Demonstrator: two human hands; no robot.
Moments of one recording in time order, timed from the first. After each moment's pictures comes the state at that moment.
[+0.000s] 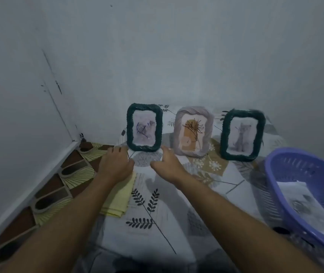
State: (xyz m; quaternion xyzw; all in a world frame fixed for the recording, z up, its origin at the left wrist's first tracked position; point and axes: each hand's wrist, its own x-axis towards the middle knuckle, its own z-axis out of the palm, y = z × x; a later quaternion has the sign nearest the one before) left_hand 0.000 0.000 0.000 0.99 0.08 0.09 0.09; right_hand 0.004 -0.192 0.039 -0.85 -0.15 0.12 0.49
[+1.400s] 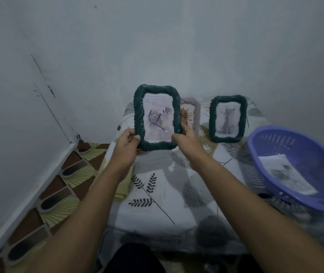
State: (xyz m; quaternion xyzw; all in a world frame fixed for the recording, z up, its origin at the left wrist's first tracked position) left_hand -0.062 -0.082 0.065 0.72 0.07 0.12 0.68; right_hand -0.035 -0.259 0.083 -0.75 -0.04 0.06 0.66
